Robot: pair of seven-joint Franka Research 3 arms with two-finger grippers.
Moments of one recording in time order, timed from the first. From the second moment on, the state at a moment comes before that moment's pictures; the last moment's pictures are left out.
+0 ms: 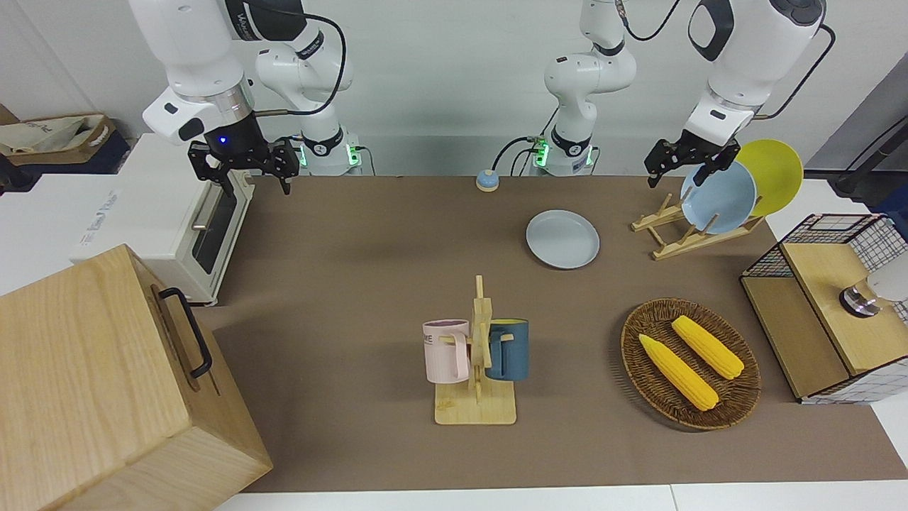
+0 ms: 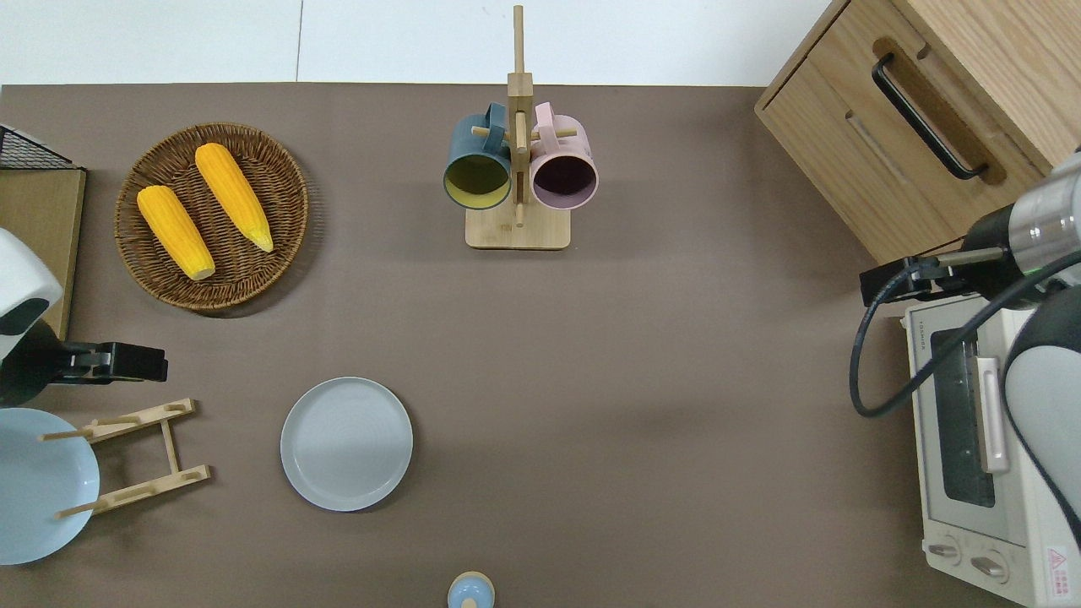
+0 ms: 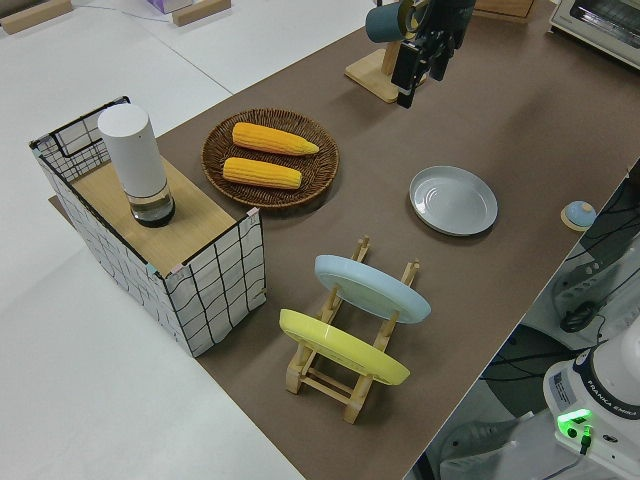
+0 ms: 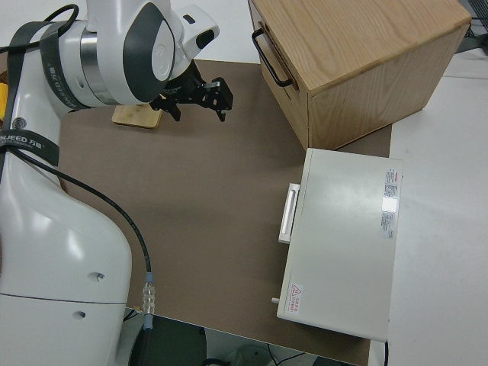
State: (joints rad) left arm 0.12 -0.15 -0.10 -1.83 -0.02 1.65 0.01; right arm -0.07 0.06 0.16 -1.49 -0.04 1.53 0.02
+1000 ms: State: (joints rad) left arm 0.12 -0.15 -0.12 -1.84 -0.02 1.64 0.01; right arm -0.07 0.06 0.16 -1.49 -0.04 1.53 0.02
